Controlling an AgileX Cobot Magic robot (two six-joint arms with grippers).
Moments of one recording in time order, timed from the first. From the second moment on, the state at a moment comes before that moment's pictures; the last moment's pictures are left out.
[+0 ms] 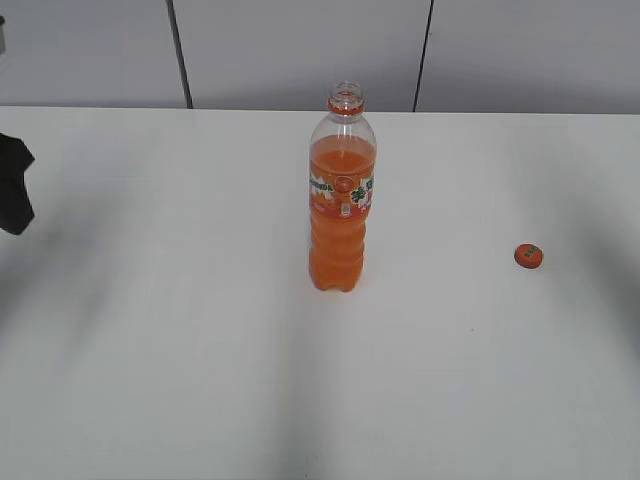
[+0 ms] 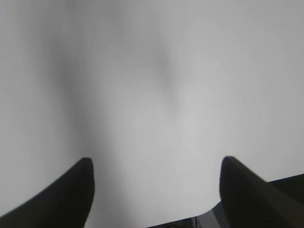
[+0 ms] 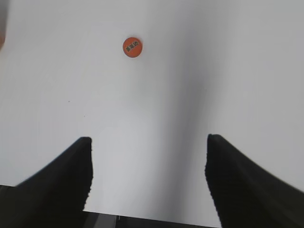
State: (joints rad) left arm -0.14 1.50 -1.16 0.00 1.16 0.06; right arm 0.03 1.33 -1.28 0.04 1.19 -0.20
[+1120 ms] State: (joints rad) left arm -0.14 0.97 -0.68 -0.07 0.99 0.06; right arm 0.03 0.84 -0.64 0.05 1.01 -0.20
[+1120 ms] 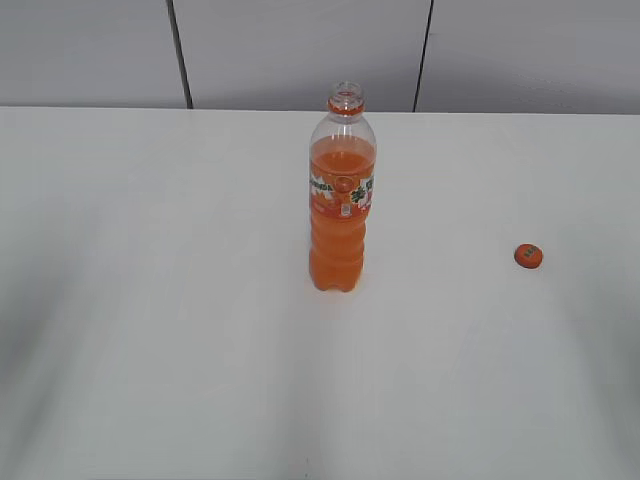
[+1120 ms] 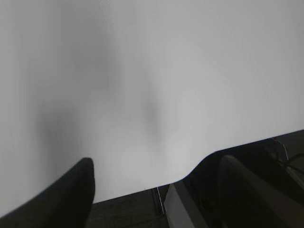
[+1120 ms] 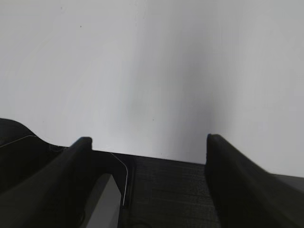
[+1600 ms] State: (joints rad) left arm -0.14 0.73 -0.59 -0.08 0.94 0.06; right arm 0.03 0.62 -0.46 0.05 1.00 -0.20
